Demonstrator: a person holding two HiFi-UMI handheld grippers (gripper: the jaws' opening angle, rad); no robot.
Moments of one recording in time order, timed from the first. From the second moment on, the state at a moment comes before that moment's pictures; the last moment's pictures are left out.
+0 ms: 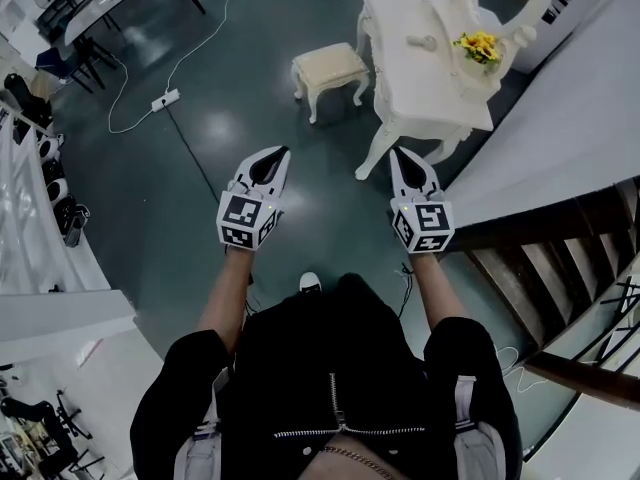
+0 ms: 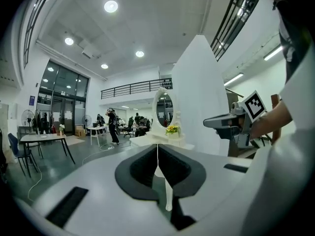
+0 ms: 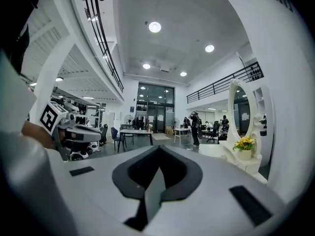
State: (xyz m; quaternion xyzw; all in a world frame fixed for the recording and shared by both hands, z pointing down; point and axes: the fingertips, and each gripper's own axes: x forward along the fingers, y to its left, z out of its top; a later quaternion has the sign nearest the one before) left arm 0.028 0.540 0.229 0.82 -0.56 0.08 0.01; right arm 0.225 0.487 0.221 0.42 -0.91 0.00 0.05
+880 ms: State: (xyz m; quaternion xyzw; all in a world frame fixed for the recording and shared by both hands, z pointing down) left arm -0.022 0.387 0.242 0.83 -0.55 0.08 0.04; right arm 0.172 0.343 0.234 0.41 -0.91 0.02 0.06
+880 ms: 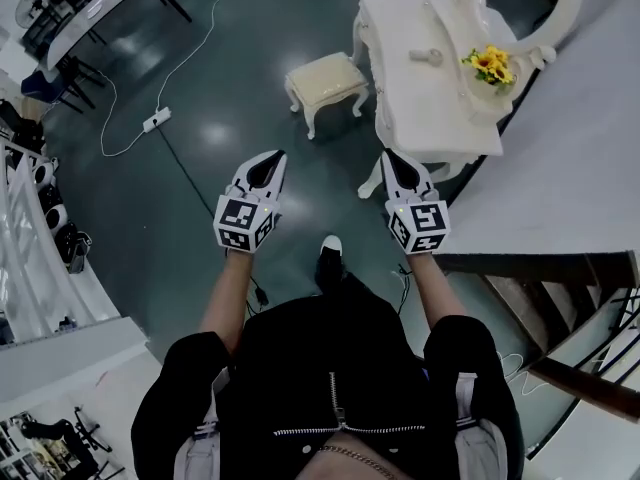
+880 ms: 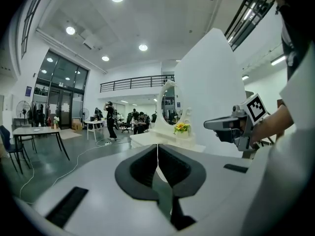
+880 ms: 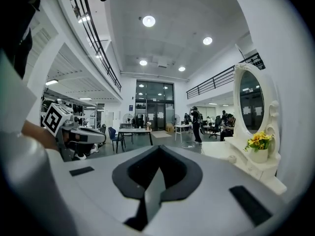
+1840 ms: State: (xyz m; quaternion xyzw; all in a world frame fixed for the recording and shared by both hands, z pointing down) left arm -0.084 0.180 0.251 0.82 -0.56 0.09 0.06; right arm 0.116 0.122 0.234 0.41 -0.91 0.04 0.05
